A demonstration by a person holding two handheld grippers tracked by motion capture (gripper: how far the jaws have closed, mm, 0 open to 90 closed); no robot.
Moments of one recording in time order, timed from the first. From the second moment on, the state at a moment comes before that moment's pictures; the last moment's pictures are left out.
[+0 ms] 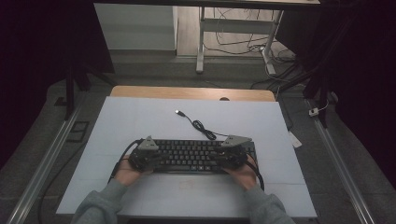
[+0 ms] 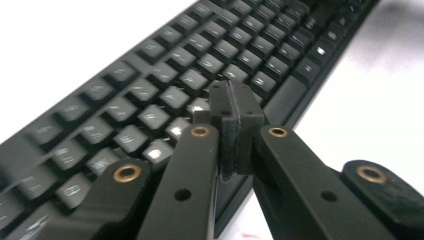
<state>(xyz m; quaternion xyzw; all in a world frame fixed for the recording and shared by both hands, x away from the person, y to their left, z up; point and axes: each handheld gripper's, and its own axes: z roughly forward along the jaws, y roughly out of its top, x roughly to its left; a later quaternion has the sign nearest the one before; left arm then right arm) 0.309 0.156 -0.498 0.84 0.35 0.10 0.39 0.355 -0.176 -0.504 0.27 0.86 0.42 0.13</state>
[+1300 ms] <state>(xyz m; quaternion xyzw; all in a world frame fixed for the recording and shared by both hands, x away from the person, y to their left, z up) 0.321 0.201 -0.502 0.80 0.45 0.14 0.38 0.354 -0.175 -0.504 0.27 0.86 0.42 0.13</state>
